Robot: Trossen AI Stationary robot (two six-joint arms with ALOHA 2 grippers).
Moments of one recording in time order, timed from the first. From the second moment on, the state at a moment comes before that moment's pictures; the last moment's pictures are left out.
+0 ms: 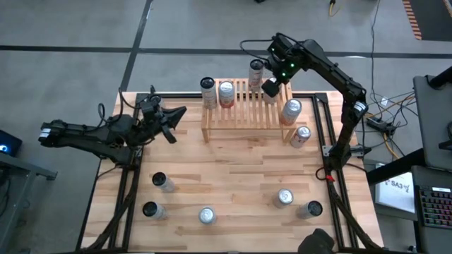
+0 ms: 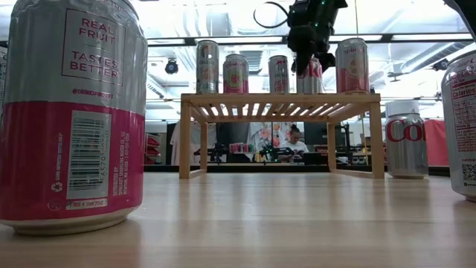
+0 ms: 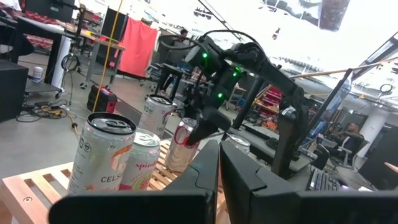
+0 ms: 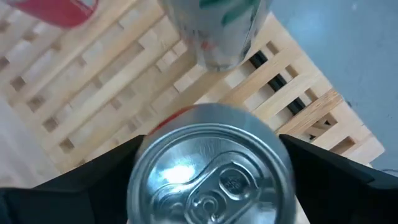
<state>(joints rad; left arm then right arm) -0.09 0.79 0.73 0.25 -0.65 -0.30 -0.76 1.81 2.04 -1.43 -0.16 -0.05</state>
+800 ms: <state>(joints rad) -0.09 0.91 0.73 0.46 -0.79 -0.30 -0.89 1.70 2.19 -1.38 -0.10 -0.10</state>
